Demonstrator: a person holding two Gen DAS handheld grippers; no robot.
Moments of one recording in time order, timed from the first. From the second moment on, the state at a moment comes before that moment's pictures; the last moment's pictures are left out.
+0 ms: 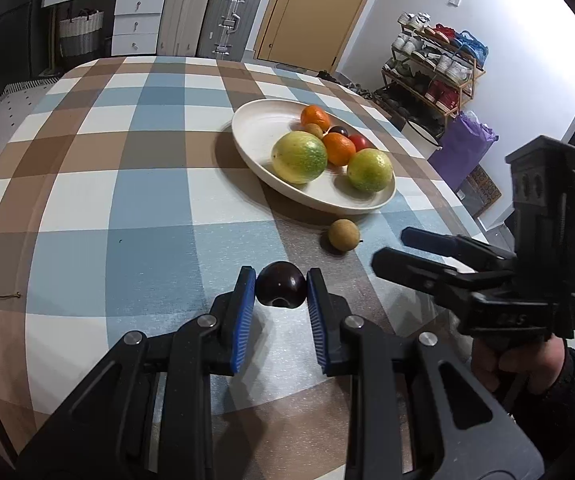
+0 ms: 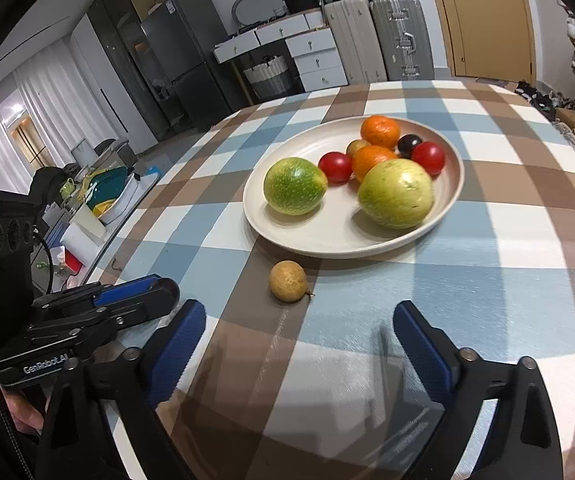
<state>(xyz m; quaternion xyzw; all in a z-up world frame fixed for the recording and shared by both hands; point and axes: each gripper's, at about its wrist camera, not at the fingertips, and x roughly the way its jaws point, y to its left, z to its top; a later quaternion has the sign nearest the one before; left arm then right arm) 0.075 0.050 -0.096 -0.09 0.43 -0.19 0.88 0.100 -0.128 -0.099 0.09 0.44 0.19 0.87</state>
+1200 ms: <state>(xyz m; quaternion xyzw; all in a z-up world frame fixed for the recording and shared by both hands) 0.111 0.044 -0.059 -0.10 0.42 -0.19 0.88 0.117 -0.122 -0.063 0.10 0.40 0.26 0.87</state>
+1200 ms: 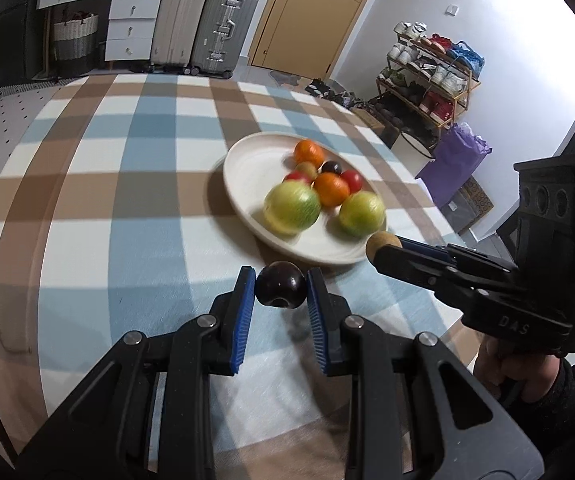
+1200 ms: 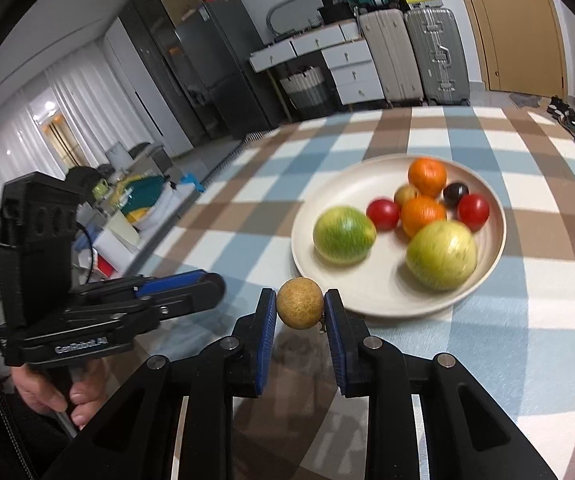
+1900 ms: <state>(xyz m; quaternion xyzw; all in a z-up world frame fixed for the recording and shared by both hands) 0.200 -0.007 -0.014 -0.07 0.42 -0.20 0.88 0.172 -0.155 -0.027 0.13 0.38 0.26 0.88</state>
